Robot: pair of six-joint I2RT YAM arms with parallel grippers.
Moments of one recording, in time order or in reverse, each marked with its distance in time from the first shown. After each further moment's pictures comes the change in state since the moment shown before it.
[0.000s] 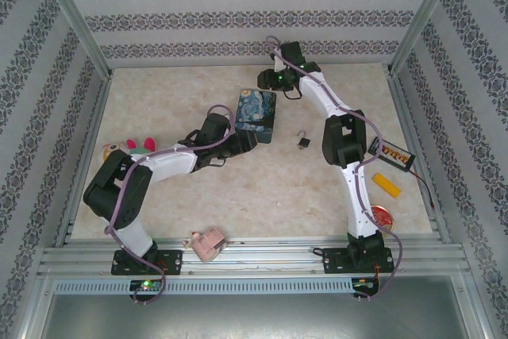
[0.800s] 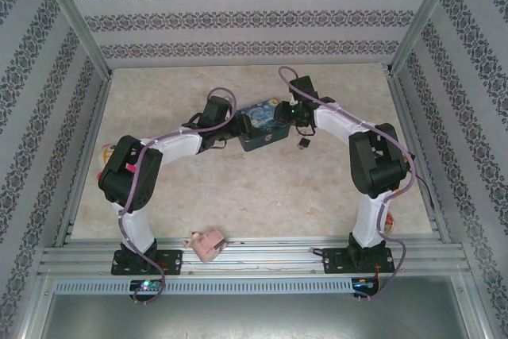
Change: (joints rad) left arm 0.080 0.148 0.214 -0.052 -0.070 0.100; right arm 0.062 -0.581 -0.961 0.301 0.202 0.232
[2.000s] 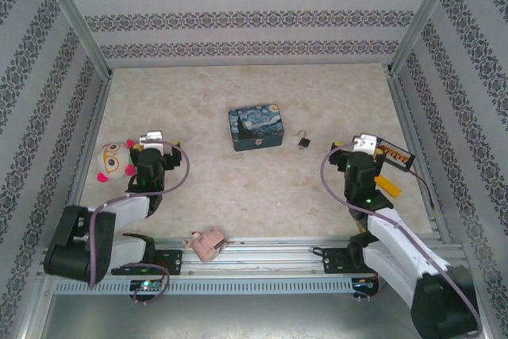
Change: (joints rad) left arm 0.327 -0.584 -0.904 0.647 -0.491 0.689; right arm -0.142 -1.086 -1.110 0.550 0.604 -0.369
